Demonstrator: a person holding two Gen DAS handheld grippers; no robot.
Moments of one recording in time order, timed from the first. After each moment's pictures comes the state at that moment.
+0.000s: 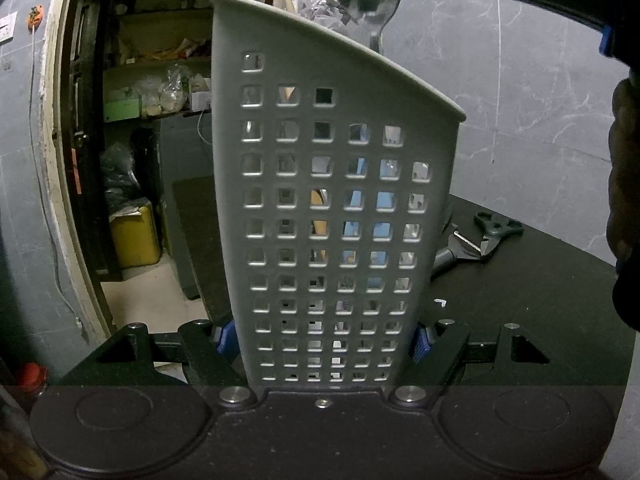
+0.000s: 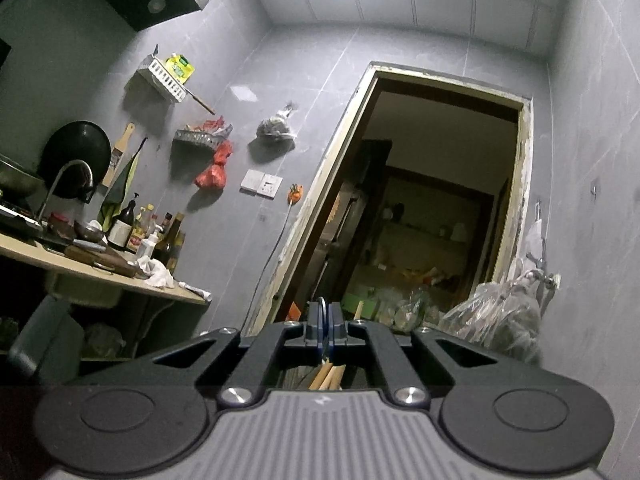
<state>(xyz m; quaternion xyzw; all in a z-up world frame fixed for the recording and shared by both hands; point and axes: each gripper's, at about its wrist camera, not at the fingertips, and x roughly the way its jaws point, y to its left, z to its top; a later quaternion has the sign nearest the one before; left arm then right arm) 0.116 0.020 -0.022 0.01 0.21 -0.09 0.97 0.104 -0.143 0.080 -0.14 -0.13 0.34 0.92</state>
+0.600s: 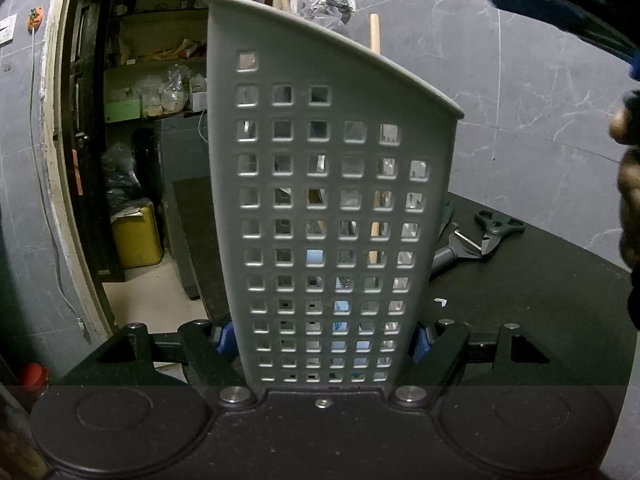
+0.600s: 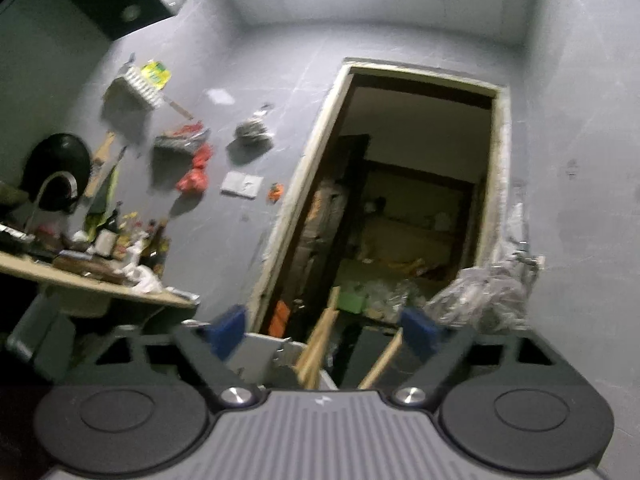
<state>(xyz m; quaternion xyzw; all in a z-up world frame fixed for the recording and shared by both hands) 0.115 0.017 -0.022 0.01 0.21 -0.09 0.97 0.104 -0.170 0.076 -0.10 -0.14 0.30 0.94</state>
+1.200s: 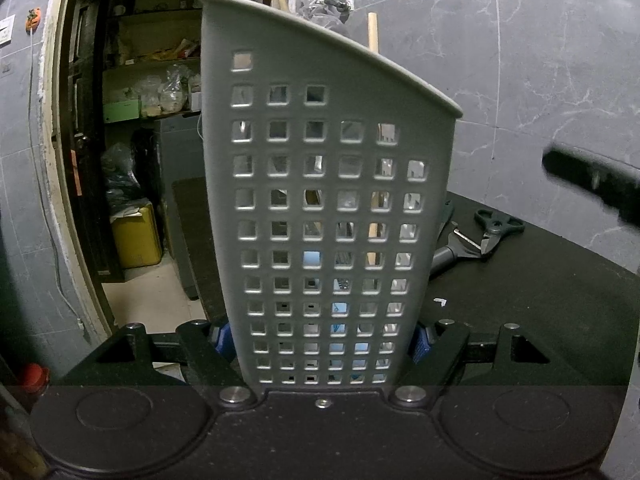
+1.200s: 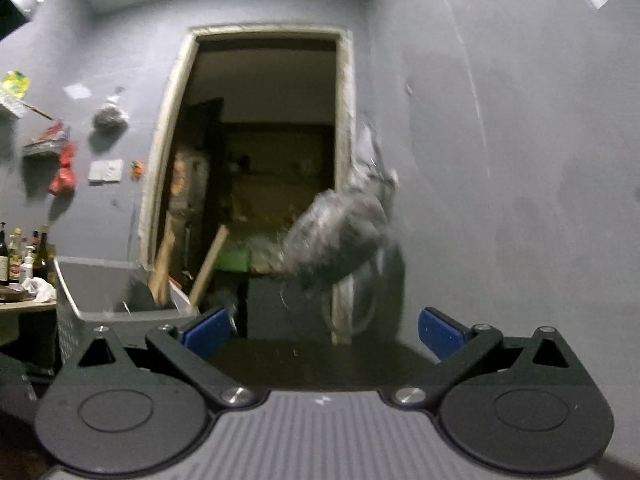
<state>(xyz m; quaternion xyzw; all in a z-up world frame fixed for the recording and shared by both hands) 0.117 0.016 -0.021 0.01 0.21 -0.09 0.97 0.104 -0.250 0.010 0.02 -0.03 0.13 0.99</state>
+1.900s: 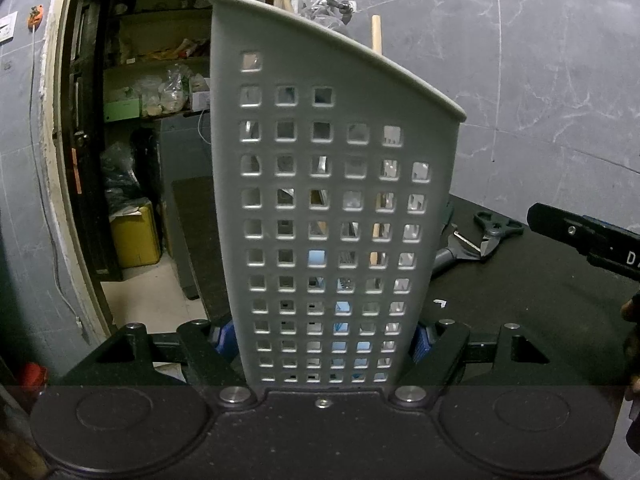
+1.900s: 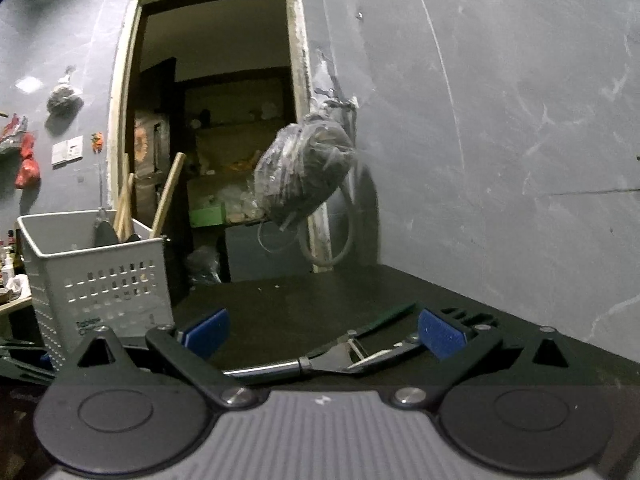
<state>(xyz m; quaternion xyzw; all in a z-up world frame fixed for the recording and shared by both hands) 0.118 0.019 -0.022 0.00 0.21 -0.09 0.97 0.114 -0.252 -0.016 0.07 0.06 0.10 0.99</state>
